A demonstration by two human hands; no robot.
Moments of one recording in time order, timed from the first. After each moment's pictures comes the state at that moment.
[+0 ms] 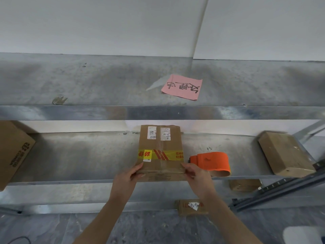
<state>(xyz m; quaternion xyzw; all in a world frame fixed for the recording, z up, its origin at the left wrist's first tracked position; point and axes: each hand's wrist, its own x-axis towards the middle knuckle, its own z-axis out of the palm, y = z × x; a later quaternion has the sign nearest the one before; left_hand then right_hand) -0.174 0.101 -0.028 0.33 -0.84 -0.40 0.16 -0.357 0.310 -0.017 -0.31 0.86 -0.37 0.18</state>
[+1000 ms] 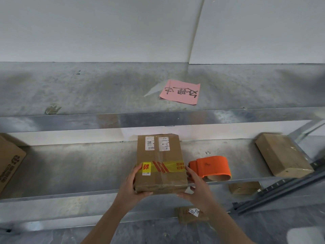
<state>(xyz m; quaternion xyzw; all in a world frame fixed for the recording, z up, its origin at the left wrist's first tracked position) -0.185 0.097 -0.046 0.23 -0.79 -0.55 0.10 -0.346 0.313 -0.028 -0.26 0.83 -0.40 0.30</state>
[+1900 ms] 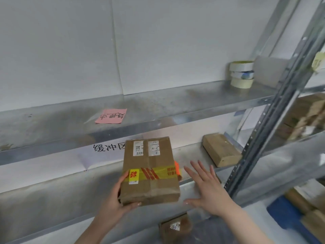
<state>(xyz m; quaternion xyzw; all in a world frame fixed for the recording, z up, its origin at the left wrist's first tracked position) -0.197 0.201 0.056 0.13 -0.80 -0.58 0.11 -0.355 0.492 0.090 -0.38 0.92 -0.12 0.04</state>
